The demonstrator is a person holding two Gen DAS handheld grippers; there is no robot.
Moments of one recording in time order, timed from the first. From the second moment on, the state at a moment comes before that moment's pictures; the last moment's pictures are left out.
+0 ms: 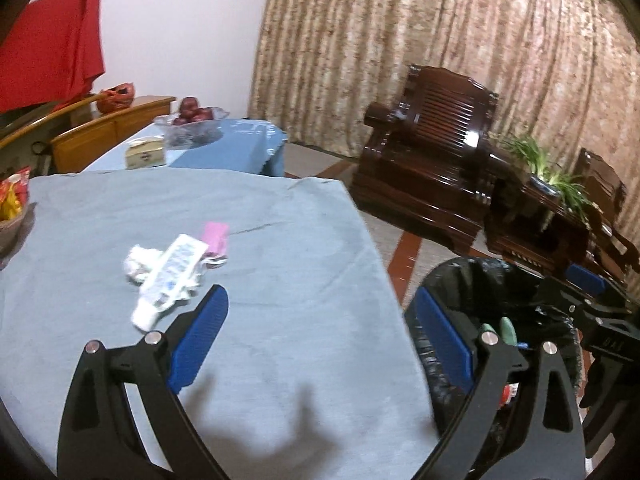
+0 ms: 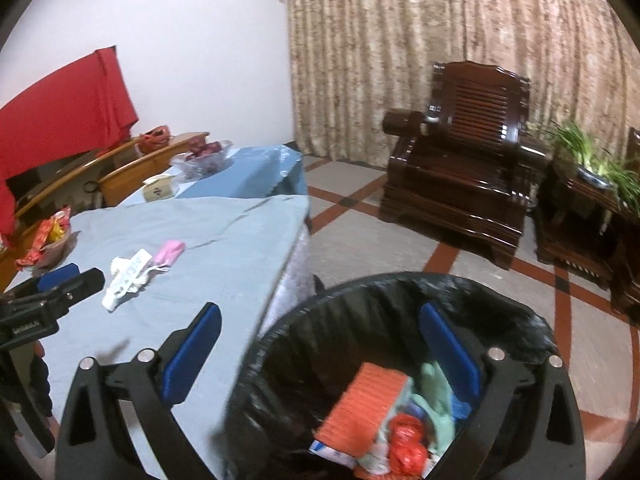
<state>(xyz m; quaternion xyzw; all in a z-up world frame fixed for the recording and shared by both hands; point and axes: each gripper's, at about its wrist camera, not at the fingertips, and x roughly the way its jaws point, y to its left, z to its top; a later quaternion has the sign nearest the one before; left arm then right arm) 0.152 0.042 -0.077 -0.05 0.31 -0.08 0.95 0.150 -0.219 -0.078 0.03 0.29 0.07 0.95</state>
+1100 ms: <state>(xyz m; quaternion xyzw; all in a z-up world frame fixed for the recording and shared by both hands) 0.188 0.200 -0.133 -0.07 0.35 0.04 0.93 0.250 -0.053 -0.130 -0.02 0.33 0.14 0.93</state>
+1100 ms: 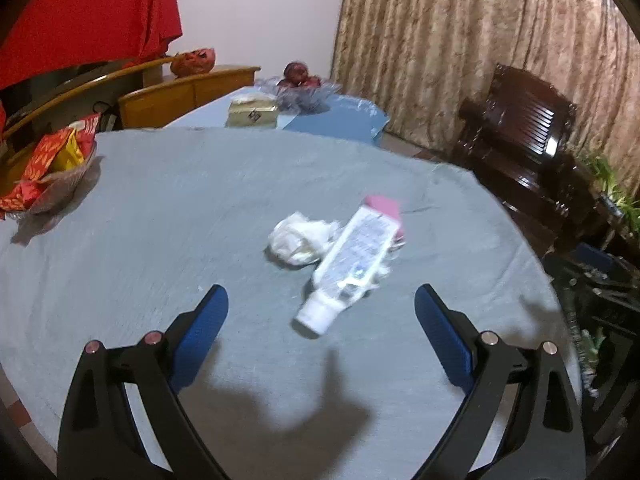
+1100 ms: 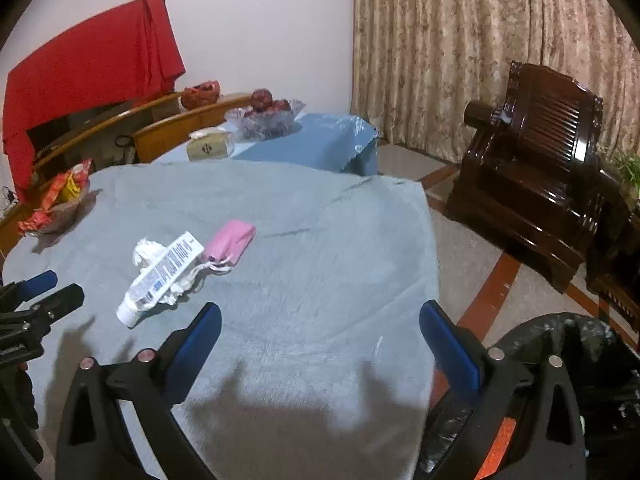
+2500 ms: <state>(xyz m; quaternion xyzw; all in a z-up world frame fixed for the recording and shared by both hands) 0.192 0.218 -0.175 -0.08 0.38 0.05 0.92 0.269 -0.013 -0.156 -0.03 0.36 0.18 0.92</state>
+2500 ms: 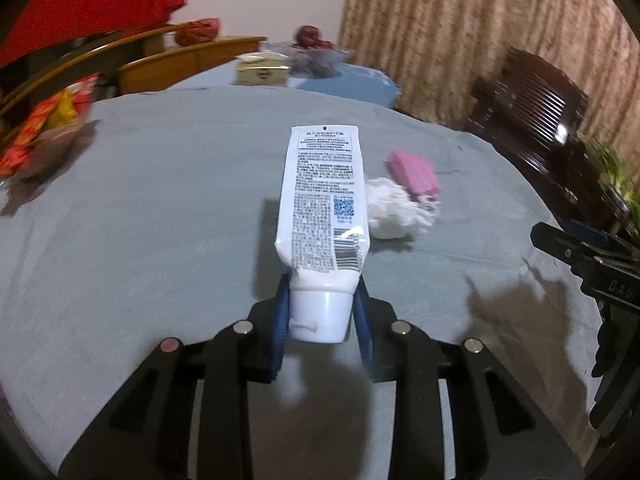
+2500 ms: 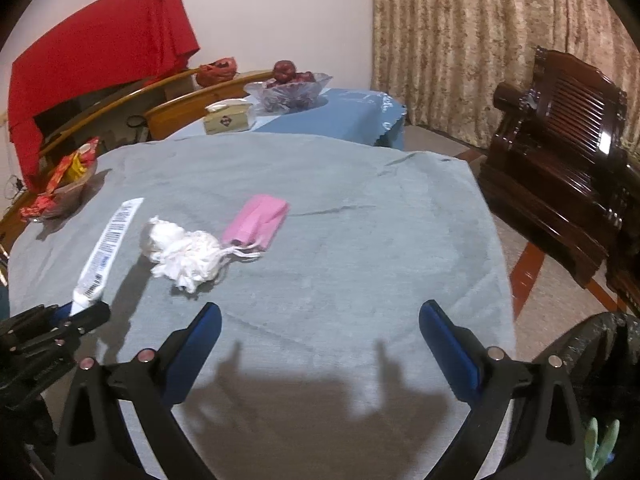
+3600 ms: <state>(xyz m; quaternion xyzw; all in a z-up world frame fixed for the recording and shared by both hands) 0.190 0.278 -0.171 -0.10 0.37 0.11 0.92 0.302 0.114 -0.190 -0.07 0.39 0.29 0.87</state>
